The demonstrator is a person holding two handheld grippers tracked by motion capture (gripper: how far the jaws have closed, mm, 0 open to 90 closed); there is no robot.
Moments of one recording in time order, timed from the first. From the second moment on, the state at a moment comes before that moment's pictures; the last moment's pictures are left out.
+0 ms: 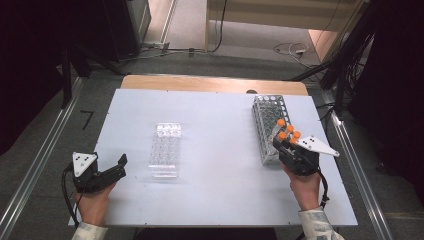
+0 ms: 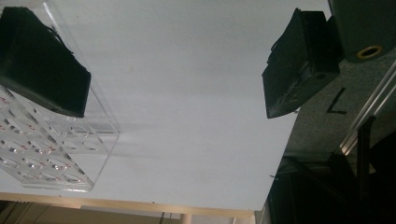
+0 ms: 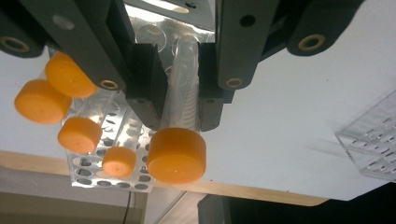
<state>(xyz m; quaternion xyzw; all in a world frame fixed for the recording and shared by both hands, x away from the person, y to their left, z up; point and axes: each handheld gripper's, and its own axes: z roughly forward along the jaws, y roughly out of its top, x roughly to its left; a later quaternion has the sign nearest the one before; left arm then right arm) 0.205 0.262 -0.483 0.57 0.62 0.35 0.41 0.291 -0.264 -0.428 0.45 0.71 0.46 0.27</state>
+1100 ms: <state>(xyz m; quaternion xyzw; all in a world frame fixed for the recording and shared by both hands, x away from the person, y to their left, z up) 0.194 0.231 -0.455 0.60 0.58 0.34 0.44 0.278 -0.222 -0.399 0.40 0.74 0.48 0.25</state>
